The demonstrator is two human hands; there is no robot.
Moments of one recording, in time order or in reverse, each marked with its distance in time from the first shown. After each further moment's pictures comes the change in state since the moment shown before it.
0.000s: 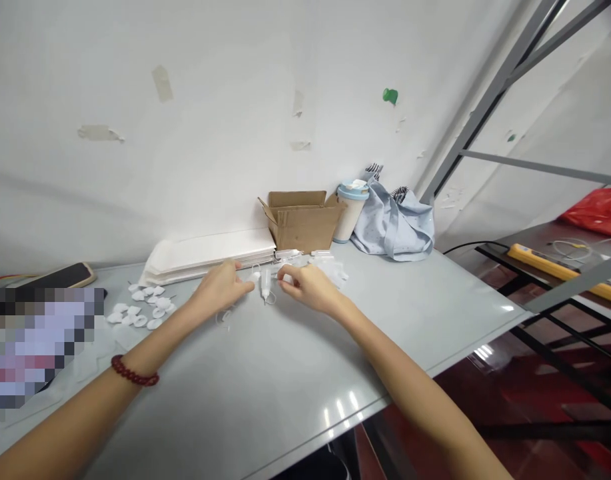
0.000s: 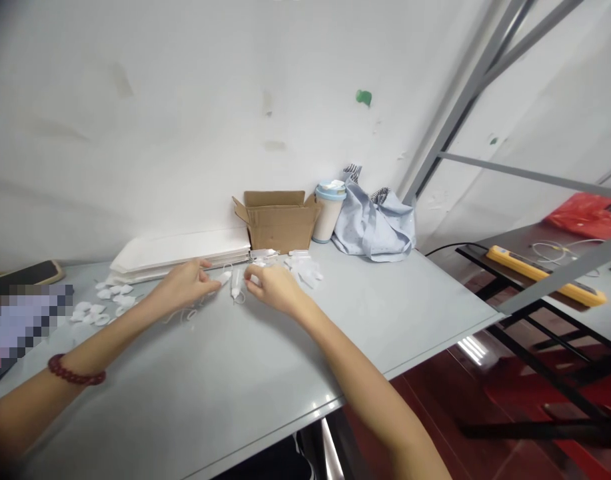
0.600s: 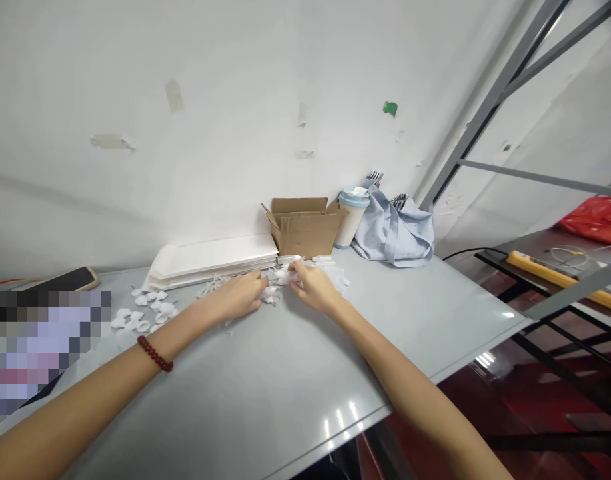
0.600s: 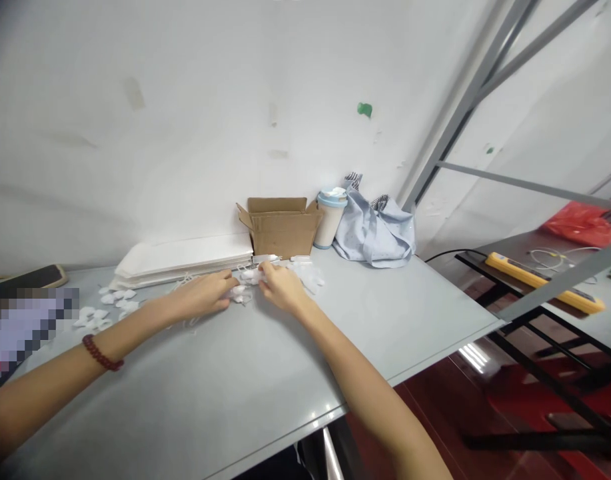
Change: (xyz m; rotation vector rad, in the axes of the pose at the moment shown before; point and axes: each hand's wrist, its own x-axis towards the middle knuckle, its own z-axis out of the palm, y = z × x) left_hand 0.005 0.004 0.006 0.364 -0.172 0.525; right_hand 0.010 0.020 0.010 -0.170 0.059 0.043
